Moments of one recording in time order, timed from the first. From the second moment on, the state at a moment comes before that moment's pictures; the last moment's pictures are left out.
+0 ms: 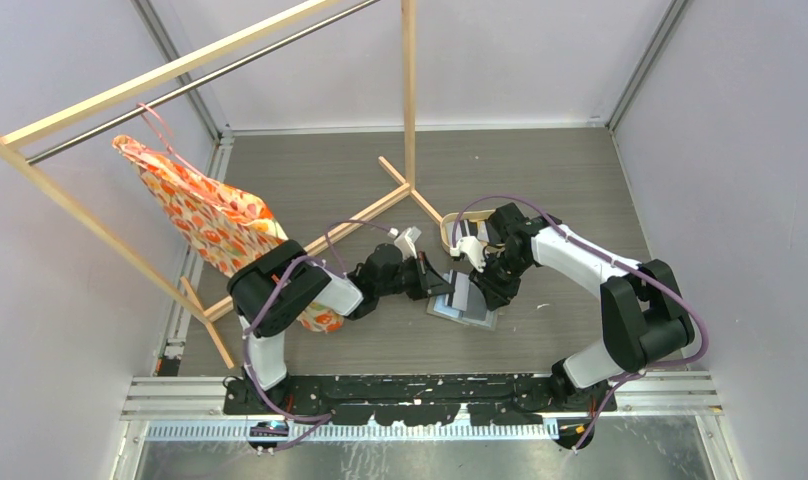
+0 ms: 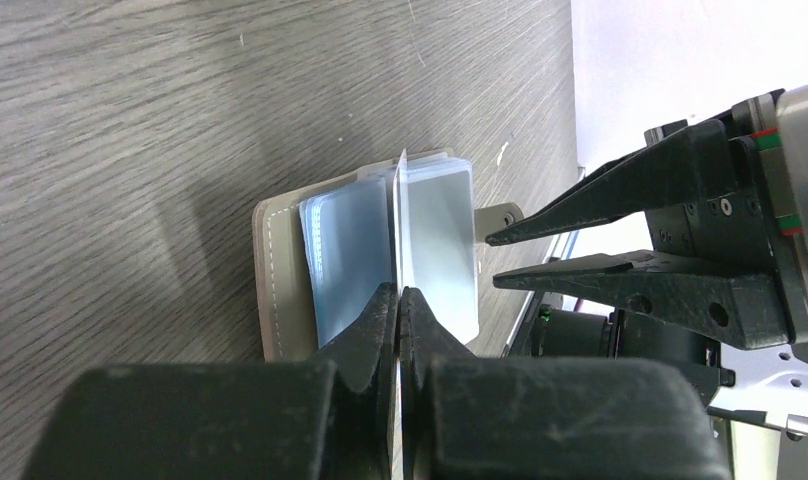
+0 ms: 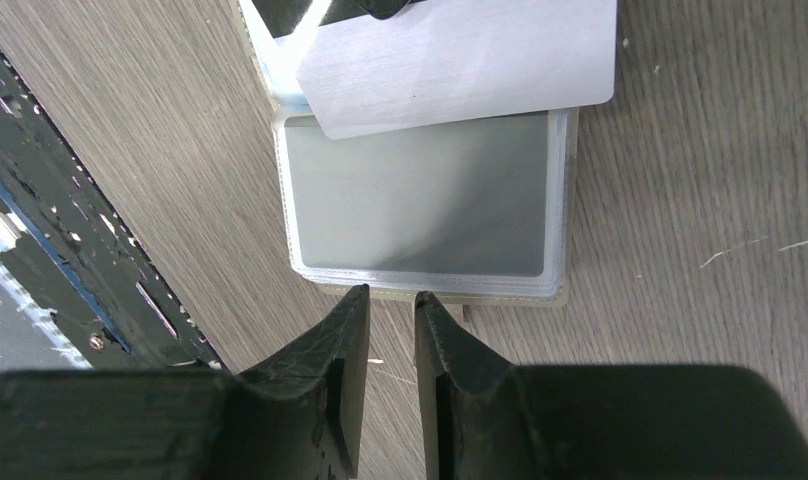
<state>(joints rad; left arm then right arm) -0.83 1.87 0.66 0.84 0.32 -1.02 0.41 1.50 0.91 -0.86 -0.42 -0.69</state>
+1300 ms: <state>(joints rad) -0.85 1.89 0.61 0.89 0.31 -1.11 0.41 1.51 0.91 -0.86 -0.42 -0.69</state>
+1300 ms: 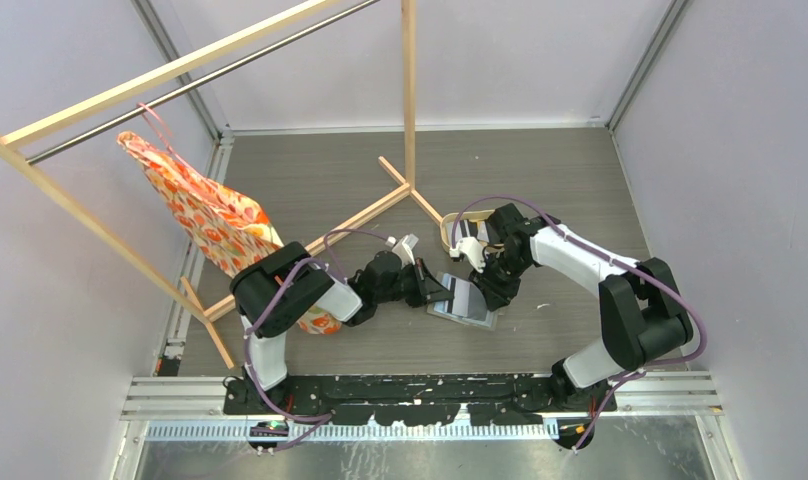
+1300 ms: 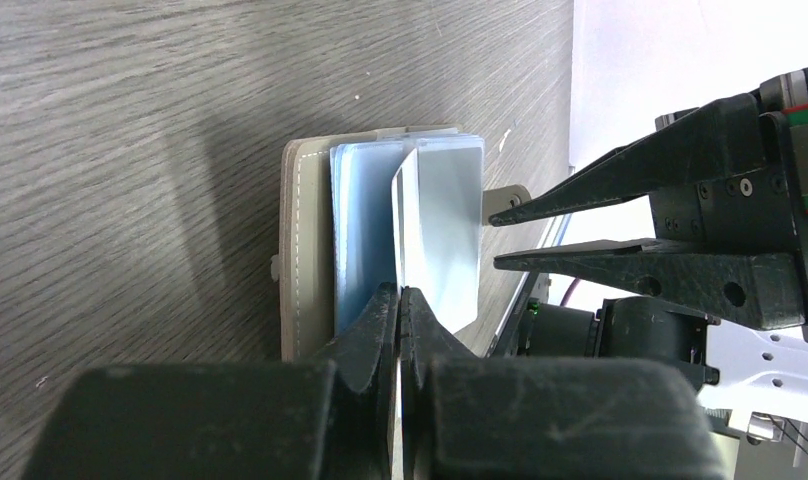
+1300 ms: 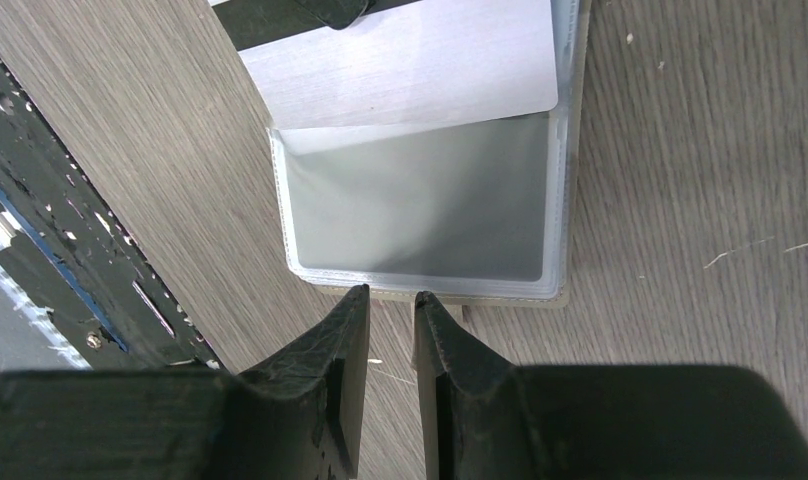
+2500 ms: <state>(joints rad) -0.88 1.86 0.63 0.81 0.29 -1.11 0.43 1.52 0.91 -0.86 -0.40 -0.69</state>
